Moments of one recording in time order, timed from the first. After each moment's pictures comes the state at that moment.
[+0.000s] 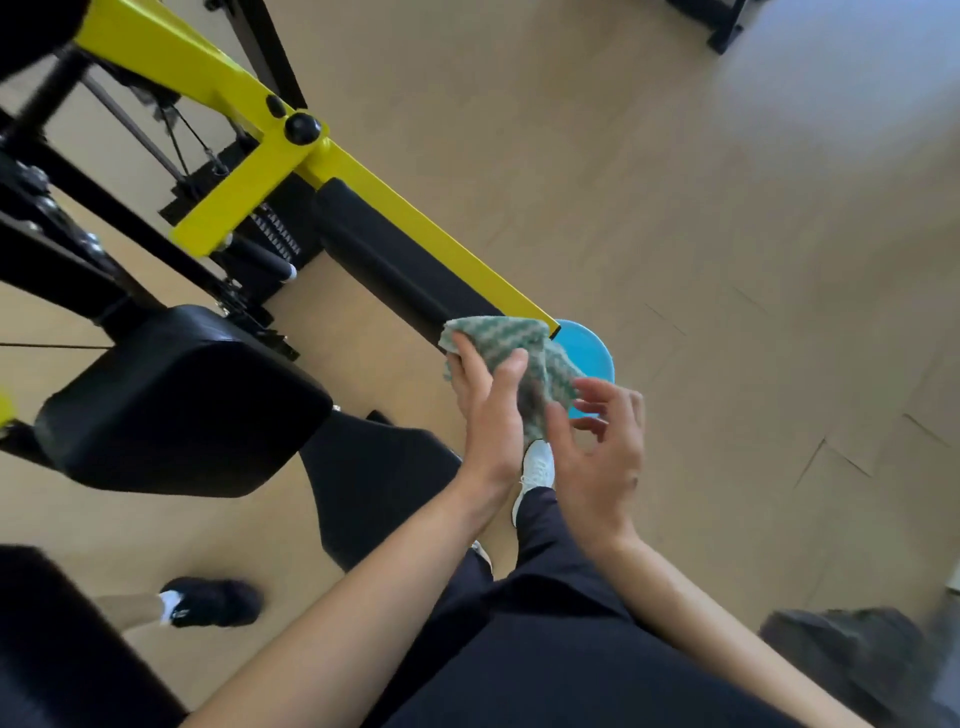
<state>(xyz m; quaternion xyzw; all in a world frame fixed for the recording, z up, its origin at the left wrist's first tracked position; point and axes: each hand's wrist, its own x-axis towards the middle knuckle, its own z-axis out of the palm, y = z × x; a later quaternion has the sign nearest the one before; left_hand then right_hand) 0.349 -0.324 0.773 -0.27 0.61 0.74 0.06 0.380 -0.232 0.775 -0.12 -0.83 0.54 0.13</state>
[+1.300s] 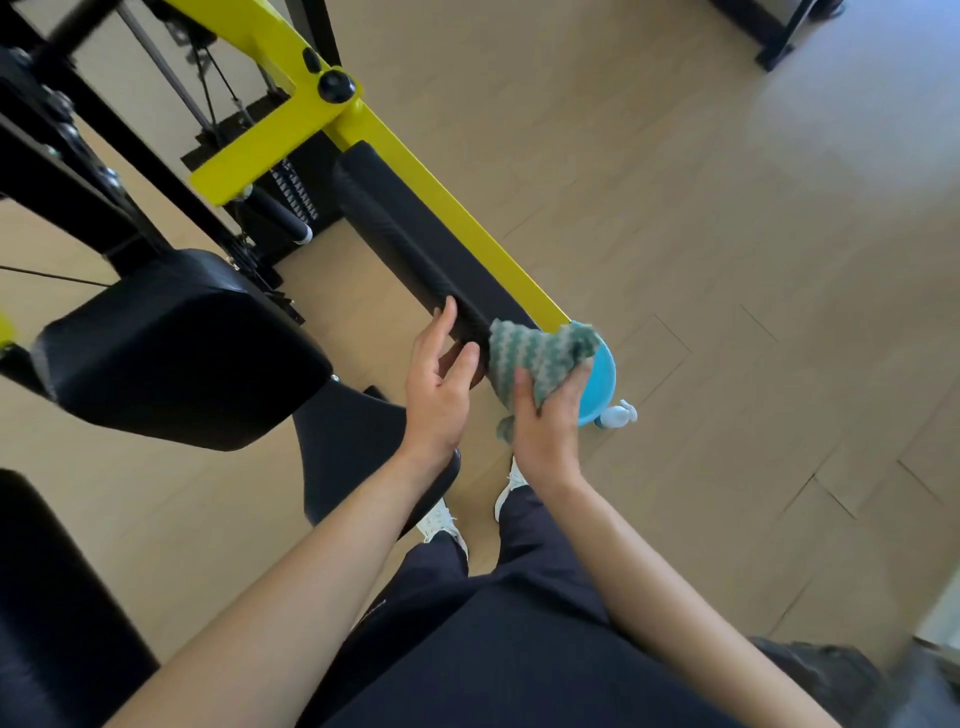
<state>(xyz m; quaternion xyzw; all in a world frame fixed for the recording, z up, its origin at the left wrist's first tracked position) 0.352 -0.371 0.743 -0.24 0.67 0.70 -0.04 0.347 -0.255 0.729 -0.11 -0.80 0.58 -0.06</state>
